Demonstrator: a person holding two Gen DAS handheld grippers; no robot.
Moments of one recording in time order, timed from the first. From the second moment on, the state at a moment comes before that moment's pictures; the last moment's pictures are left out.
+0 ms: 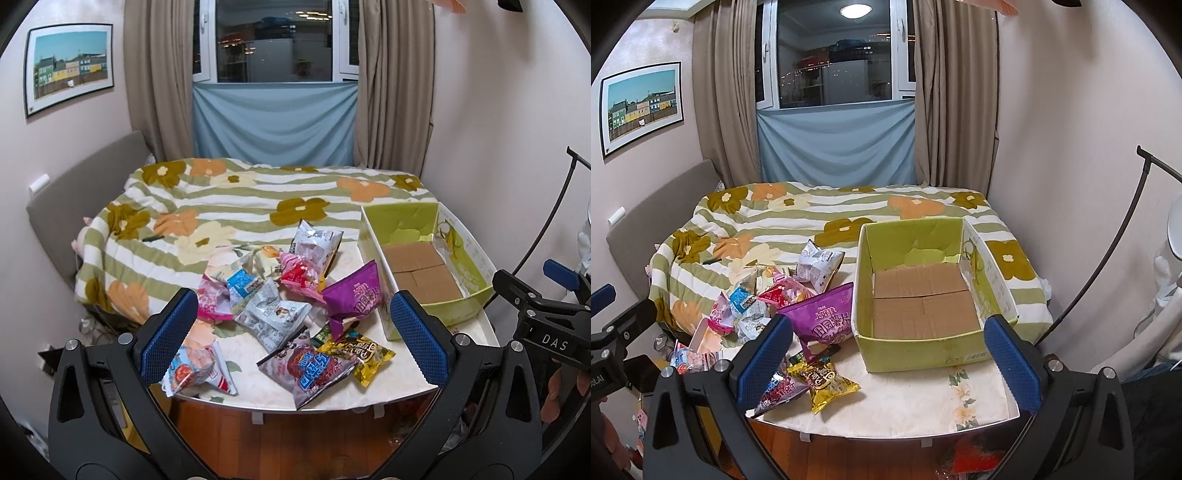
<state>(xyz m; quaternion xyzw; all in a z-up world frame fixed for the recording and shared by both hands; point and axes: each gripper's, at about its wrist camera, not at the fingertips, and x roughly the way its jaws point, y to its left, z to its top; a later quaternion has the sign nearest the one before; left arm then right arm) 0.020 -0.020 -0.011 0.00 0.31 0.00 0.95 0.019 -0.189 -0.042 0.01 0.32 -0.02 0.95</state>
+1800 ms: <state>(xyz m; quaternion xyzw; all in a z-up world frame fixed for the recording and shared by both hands) 0.156 0.018 -0.281 -0.17 0.61 0.01 0.77 0.123 -0.131 -0.251 -0.08 0.49 0.15 0.85</state>
